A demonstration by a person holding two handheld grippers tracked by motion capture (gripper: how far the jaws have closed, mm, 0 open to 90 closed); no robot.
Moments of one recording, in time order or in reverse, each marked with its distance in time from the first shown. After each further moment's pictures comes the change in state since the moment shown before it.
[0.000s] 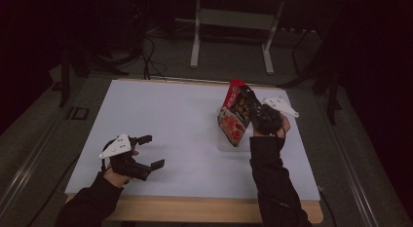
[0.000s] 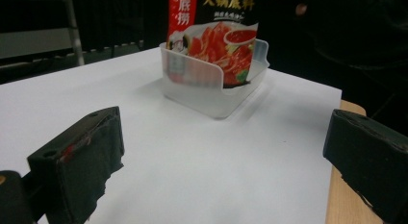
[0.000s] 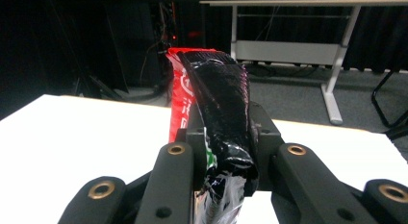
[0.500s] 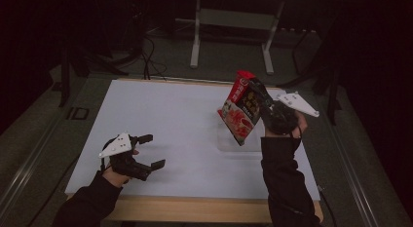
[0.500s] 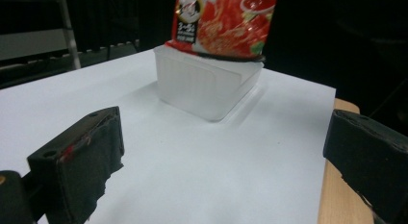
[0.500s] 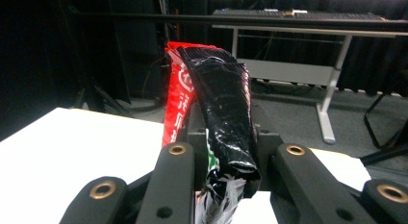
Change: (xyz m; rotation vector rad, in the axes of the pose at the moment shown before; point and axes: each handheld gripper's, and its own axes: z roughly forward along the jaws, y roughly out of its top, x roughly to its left) left arm -0.003 0.009 -0.002 0.012 -0.013 0.013; right arm -0.001 0.037 -0.044 -0.055 0.004 -0.045
